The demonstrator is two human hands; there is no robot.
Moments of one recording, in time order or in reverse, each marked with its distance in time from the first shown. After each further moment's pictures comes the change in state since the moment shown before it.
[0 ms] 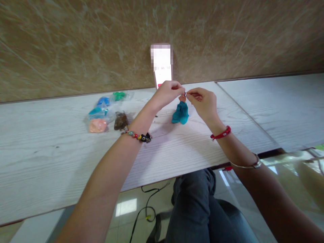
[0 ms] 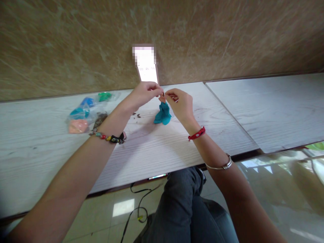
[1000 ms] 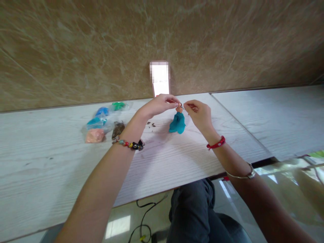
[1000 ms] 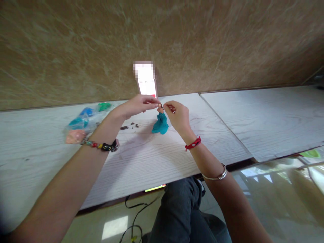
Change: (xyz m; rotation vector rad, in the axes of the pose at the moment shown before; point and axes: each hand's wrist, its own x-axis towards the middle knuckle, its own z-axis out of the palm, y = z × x) left_hand -0.004 0.005 -0.022 0.104 -0.230 -0.009; right_hand -0.001 -0.003 -0.001 0.029 0.021 0.052
